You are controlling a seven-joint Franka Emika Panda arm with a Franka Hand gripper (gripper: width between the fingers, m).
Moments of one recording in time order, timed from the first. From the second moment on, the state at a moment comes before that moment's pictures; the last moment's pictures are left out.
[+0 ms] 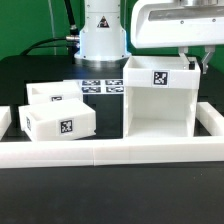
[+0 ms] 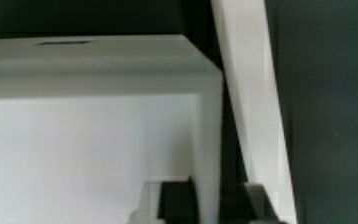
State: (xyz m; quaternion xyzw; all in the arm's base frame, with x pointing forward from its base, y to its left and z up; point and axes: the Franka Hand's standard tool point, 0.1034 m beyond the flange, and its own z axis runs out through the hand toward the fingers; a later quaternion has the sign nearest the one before) arm 0.570 0.115 0.102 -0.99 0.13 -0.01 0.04
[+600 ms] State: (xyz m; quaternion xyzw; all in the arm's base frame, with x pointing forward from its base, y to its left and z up) arm 0.572 0.109 0.101 -0.93 0.37 0.01 0.05
